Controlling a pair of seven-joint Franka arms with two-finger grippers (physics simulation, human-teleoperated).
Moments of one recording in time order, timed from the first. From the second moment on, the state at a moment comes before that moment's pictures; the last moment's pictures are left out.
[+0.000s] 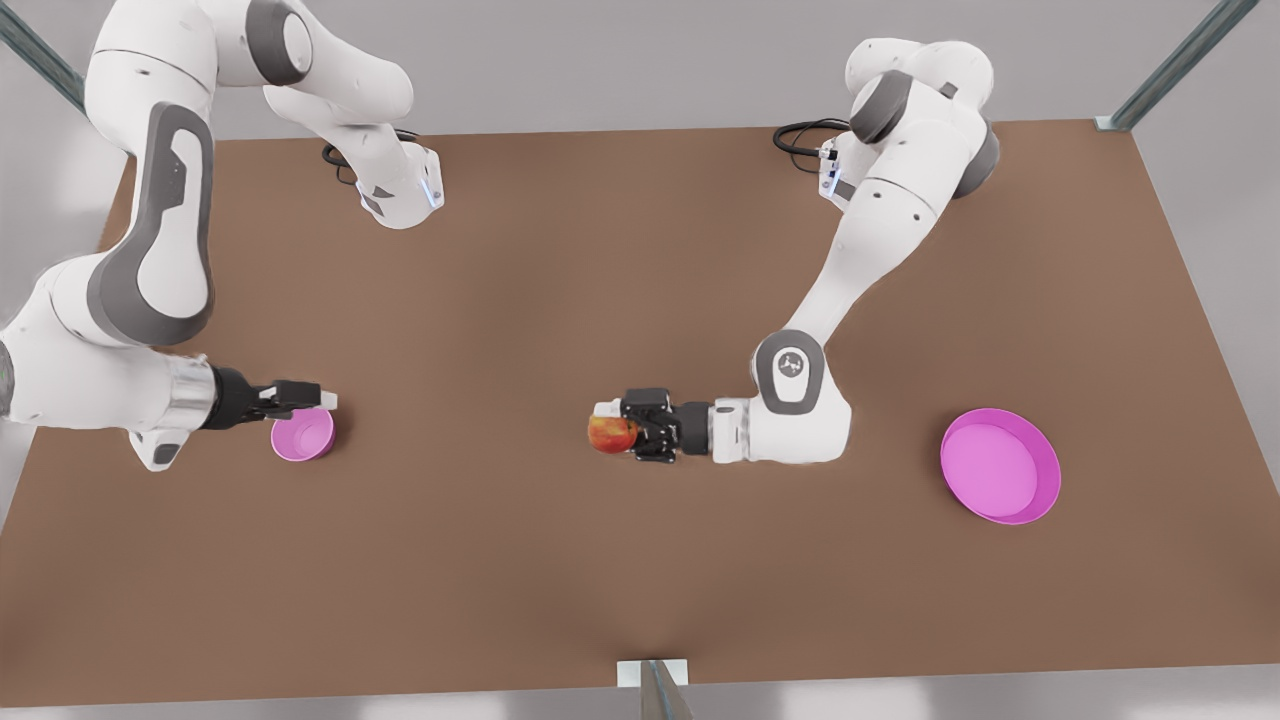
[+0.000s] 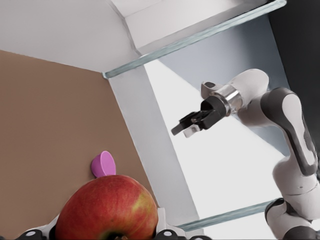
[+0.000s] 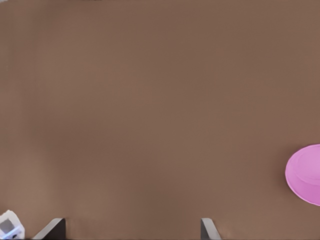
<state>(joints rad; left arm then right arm) -0.28 0.87 -0.44 -1.16 -1.38 2.18 0.77 -0.04 0.36 -0.02 -1.42 0.53 1.52 -0.14</state>
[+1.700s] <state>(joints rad) -0.45 1.13 -0.56 -0.88 -1.54 2.52 1.83 0.14 0.60 0.10 -1.61 1.60 1.81 -0.72</state>
